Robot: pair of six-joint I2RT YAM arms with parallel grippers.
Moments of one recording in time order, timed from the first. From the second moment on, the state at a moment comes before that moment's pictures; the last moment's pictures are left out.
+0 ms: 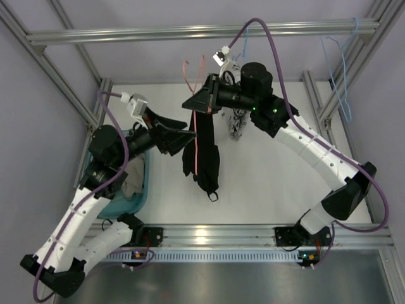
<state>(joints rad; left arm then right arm) -0.50 0.83 1.02 -0.02 0.53 -0.56 0.75 1.56 1.70 -0.21 -0.49 0.74</state>
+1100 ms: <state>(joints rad) -0.49 0.63 0.78 -0.44 0.74 0.25 0.73 1.50 1.64 -0.11 -0.63 0.93</state>
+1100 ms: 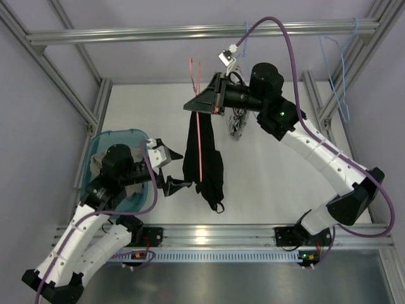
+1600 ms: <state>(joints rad) -0.50 0.65 0.83 -0.41 0.75 0.20 0.73 1.54 1.64 -0.14 -0.55 0.95</state>
